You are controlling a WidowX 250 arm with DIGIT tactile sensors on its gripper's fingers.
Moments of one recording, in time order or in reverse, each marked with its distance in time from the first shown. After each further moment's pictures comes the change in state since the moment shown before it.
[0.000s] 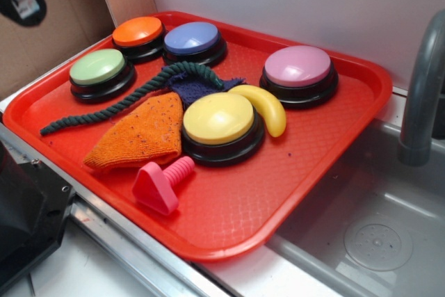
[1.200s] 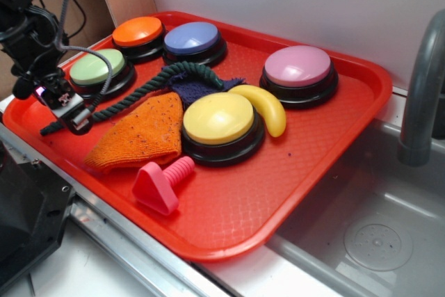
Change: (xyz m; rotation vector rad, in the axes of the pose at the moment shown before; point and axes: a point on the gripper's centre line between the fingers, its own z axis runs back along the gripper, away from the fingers) arm -0.009 0.060 -0.139 0.057 0.008 0.005
